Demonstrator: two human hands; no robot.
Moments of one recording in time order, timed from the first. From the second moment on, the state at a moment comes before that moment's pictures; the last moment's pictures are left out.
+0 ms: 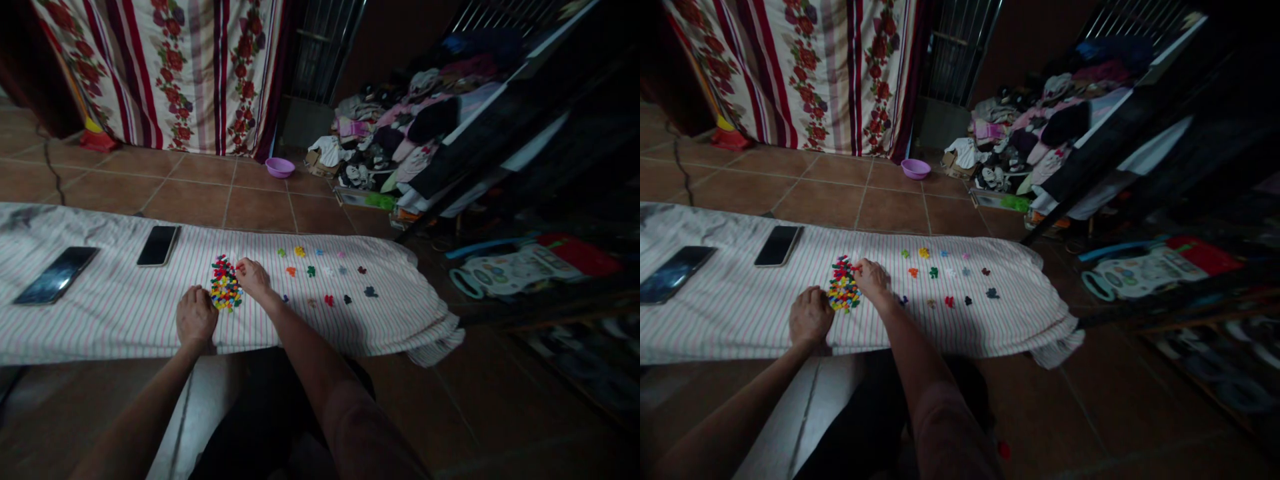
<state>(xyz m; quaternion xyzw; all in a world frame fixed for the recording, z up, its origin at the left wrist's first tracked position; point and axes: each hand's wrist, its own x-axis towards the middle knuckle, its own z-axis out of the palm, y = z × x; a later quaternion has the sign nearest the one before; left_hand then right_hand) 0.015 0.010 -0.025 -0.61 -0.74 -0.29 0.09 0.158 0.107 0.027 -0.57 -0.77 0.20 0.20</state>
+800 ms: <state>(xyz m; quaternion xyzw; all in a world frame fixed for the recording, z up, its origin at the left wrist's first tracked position) 0.010 0.008 -0.025 -0.62 -0.73 -0.27 0.08 0.374 0.034 -0.003 -0.70 -0.57 0.12 0.40</state>
